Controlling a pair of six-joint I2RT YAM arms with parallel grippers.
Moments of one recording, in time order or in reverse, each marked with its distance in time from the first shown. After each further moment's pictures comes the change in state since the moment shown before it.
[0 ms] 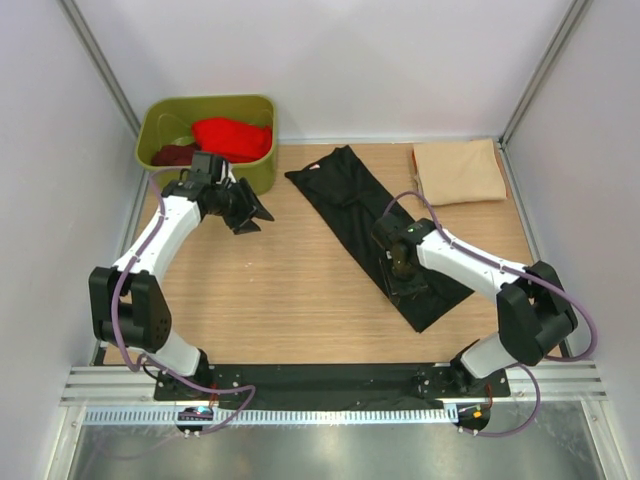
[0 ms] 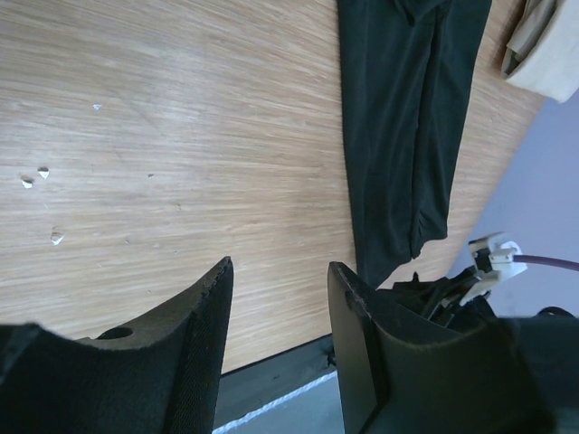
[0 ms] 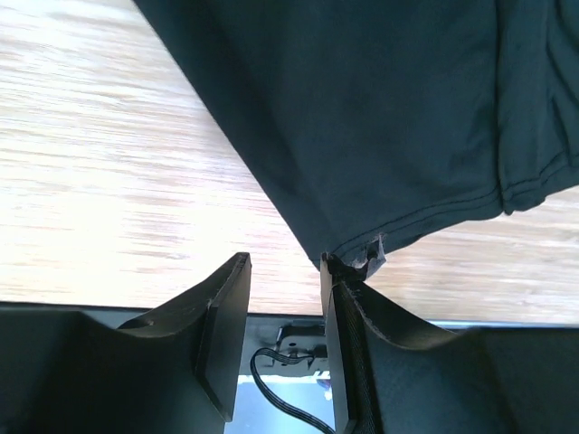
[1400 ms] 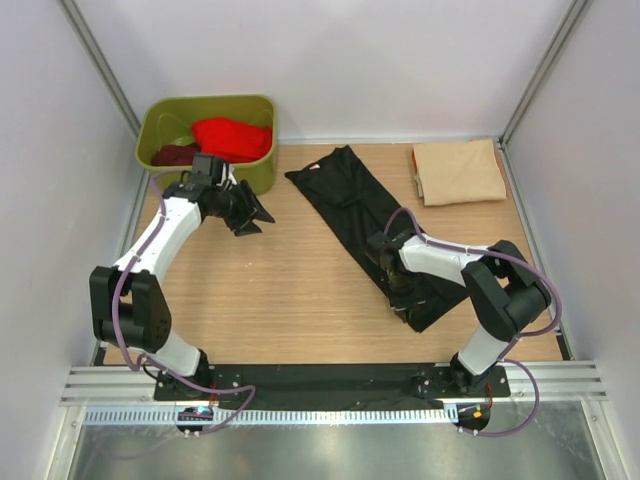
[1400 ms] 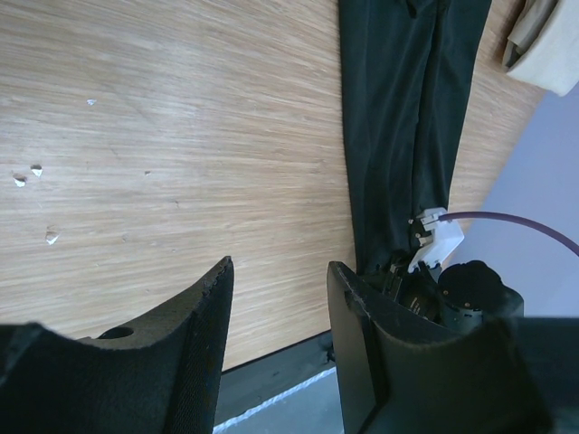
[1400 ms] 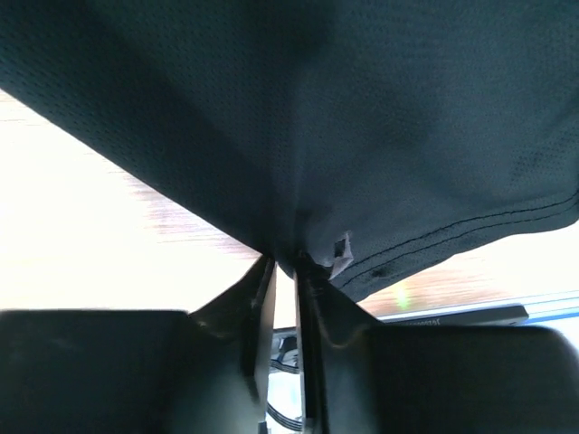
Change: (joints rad) left arm 0.000 0.000 -0.019 0.015 0.019 -0.001; right arm 0.028 0.173 -0.098 0.041 0.004 0.104
